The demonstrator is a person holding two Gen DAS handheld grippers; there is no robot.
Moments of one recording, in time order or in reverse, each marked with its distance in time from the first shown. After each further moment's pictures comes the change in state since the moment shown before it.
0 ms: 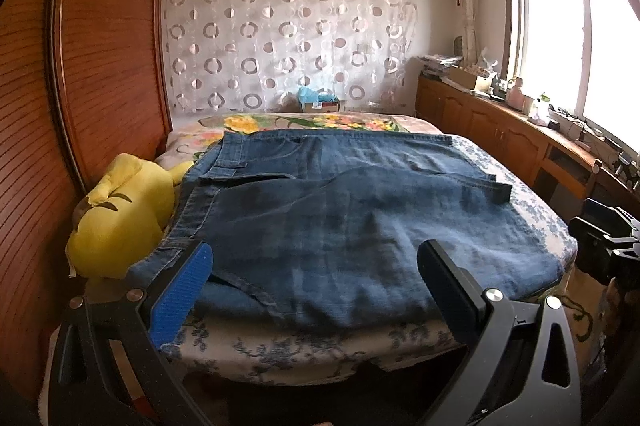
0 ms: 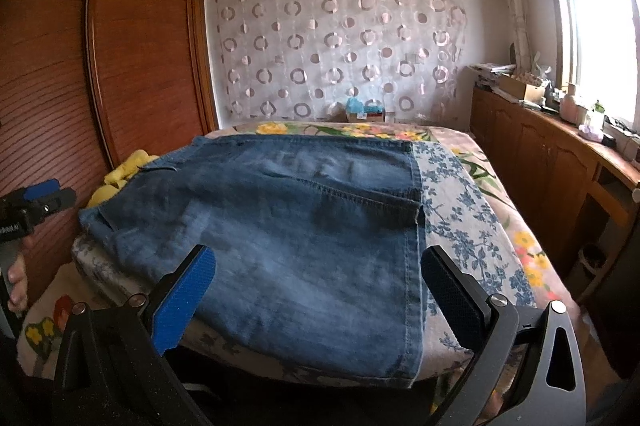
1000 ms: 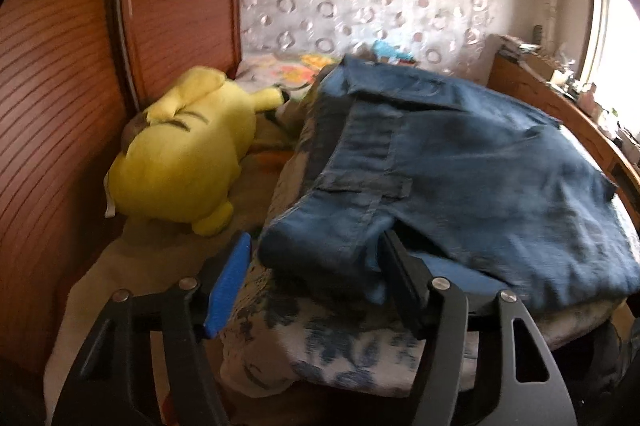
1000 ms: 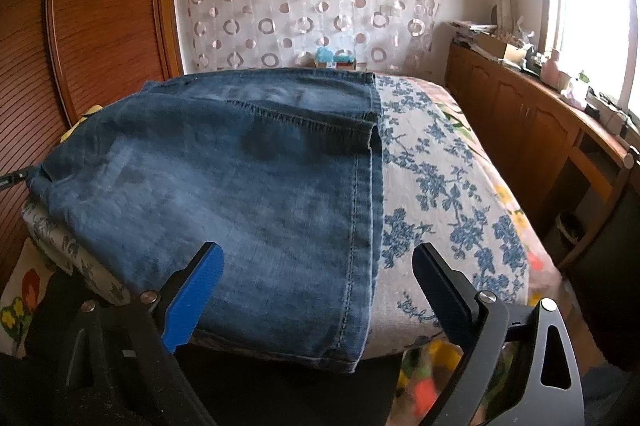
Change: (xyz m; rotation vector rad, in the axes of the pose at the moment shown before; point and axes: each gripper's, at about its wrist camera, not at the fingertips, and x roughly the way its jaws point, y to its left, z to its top) left arm 0.079 0.149 -0.048 -0.172 0.188 0.175; right arm 0.005 -0.010 -0.007 0.020 0.172 -0.083
